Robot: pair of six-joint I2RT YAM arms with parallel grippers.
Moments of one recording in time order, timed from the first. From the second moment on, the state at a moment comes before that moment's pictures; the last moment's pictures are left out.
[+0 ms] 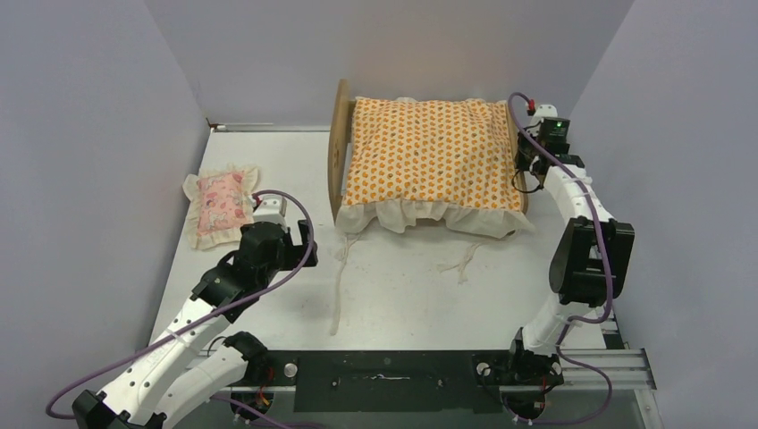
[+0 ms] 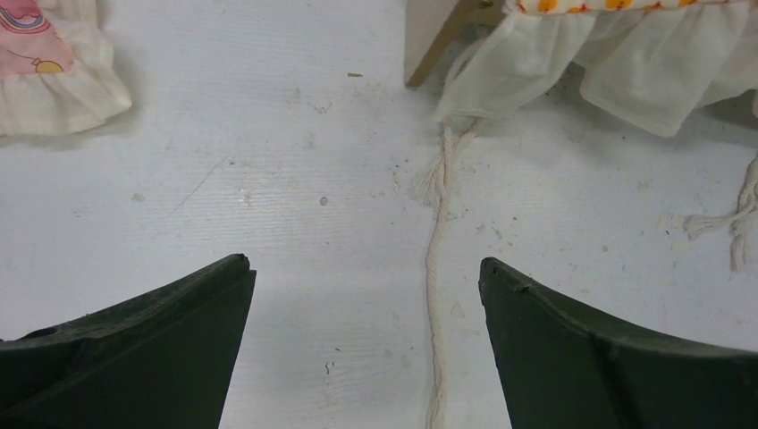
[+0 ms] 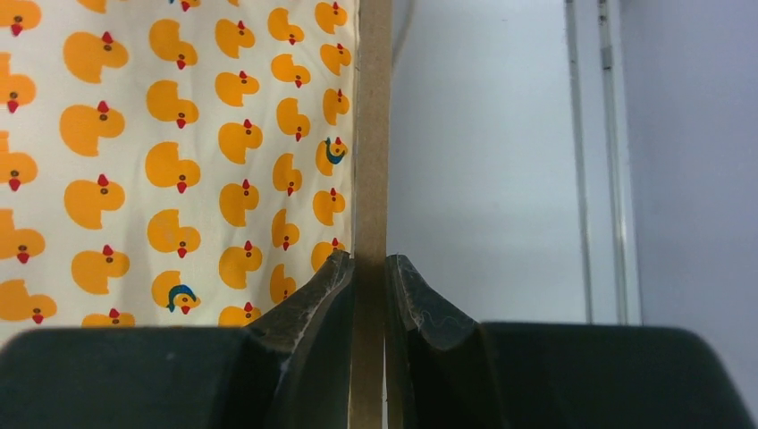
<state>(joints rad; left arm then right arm) -0.57 0.75 0.72 -0.57 -0.36 -0.48 -0.13 1.79 1.44 -0.28 -0.07 -0.07</state>
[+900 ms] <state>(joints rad) -0.81 0.95 0.79 -0.49 -0.30 -0.54 0.53 1.70 1.26 -0.05 0.12 0.28</state>
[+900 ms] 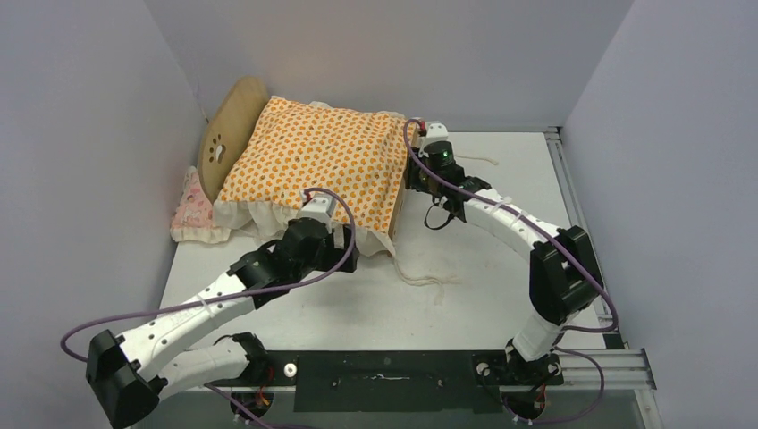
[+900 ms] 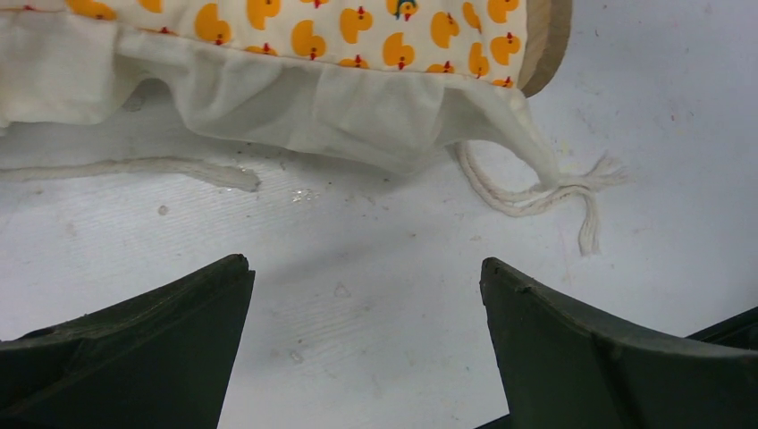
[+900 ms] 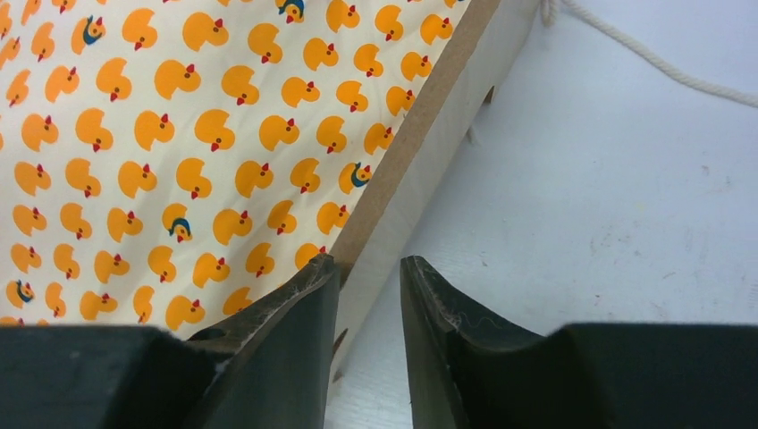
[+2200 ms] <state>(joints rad) -0.92 1.48 1.06 -0.33 -0.50 -0.73 0.65 1.24 0.65 -0.31 0.16 0.46</state>
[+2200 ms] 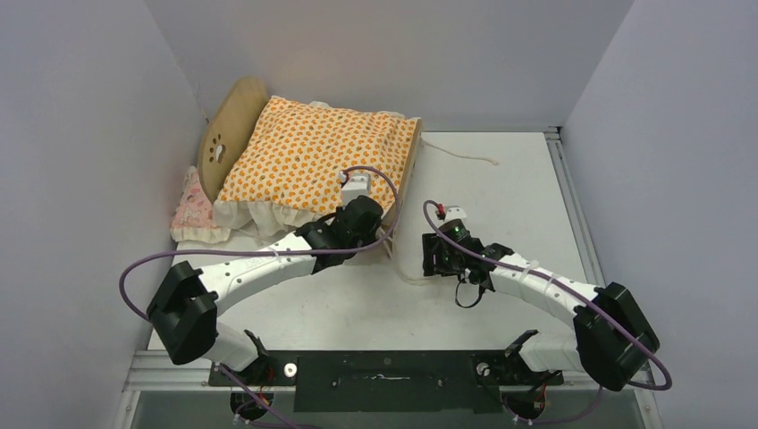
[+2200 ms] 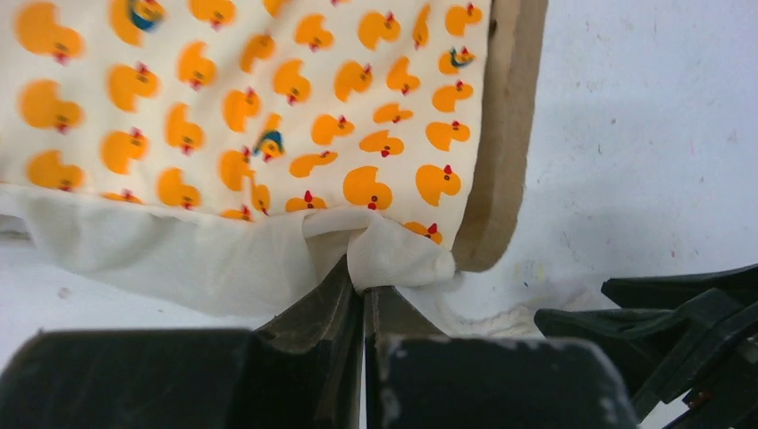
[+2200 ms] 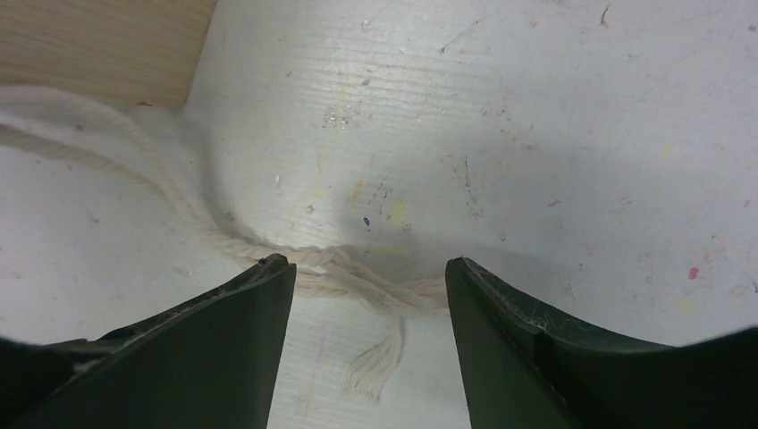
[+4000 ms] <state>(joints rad) -0.62 1.40 1.05 -0.36 -0.18 -0.48 1.01 1.49 1.04 -0.24 0.28 0.45</state>
